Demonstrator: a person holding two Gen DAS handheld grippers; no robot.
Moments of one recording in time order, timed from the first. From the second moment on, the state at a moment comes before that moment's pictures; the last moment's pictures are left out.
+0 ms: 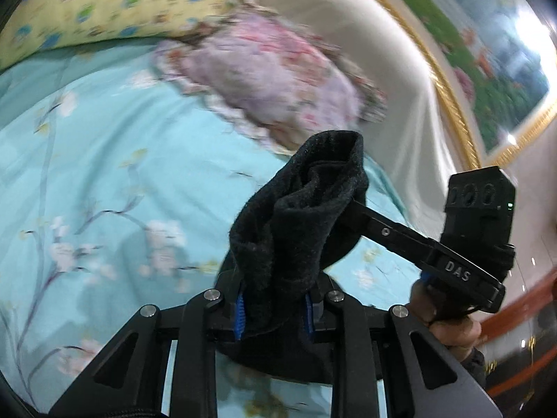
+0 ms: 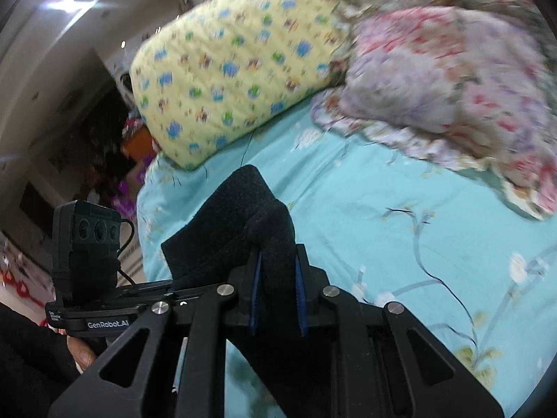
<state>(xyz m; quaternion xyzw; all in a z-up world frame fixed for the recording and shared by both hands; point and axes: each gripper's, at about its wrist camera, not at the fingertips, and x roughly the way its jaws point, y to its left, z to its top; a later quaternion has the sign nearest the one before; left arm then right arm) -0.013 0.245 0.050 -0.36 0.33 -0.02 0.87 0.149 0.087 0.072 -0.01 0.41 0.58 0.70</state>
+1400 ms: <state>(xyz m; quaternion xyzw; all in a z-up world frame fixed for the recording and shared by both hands) 0.047 -0.048 0.031 -0.11 0.43 -0.17 0.88 0.166 -0.200 -0.016 0.22 0.41 0.44 0.77</state>
